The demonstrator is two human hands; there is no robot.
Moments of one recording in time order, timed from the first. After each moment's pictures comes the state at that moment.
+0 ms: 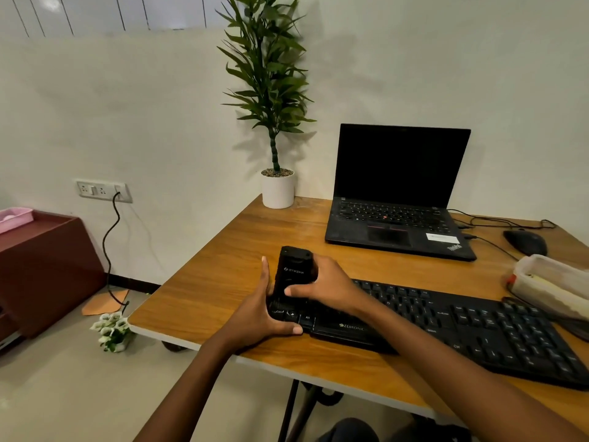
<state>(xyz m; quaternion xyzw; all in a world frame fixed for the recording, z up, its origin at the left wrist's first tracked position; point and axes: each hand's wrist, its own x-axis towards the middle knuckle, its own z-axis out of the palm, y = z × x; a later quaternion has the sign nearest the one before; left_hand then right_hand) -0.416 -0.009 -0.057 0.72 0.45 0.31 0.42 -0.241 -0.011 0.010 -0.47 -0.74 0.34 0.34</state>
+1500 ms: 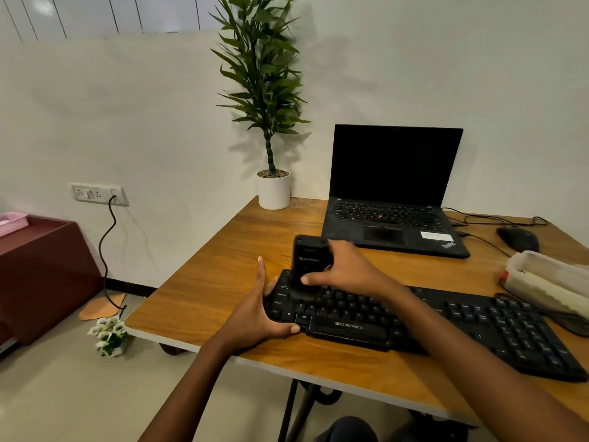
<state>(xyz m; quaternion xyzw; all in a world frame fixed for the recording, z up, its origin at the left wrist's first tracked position) -0.414 -0.012 -0.057 0.71 0.47 0.33 0.41 -0.213 -0.020 0.046 -0.50 -0.78 0.26 0.26</state>
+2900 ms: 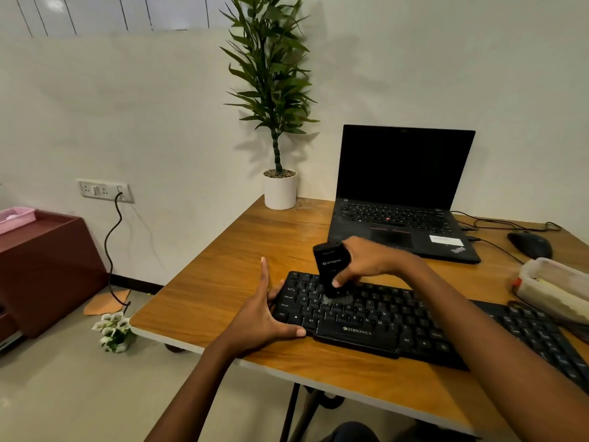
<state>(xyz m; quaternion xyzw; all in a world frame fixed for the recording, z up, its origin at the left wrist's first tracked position) -0.415 -0.014 -0.052 0.68 0.49 0.33 0.44 -0.185 0.037 0.045 -0.51 -0.80 0.31 0.10</state>
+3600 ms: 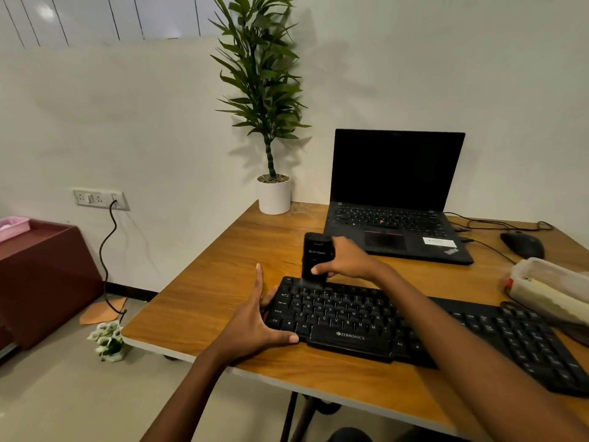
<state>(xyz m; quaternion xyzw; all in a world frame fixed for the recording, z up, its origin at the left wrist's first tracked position) -0.415 -0.015 -0.049 0.69 0.49 0.32 0.43 -0.191 0.062 0.018 -0.53 -0.75 0.33 0.23</state>
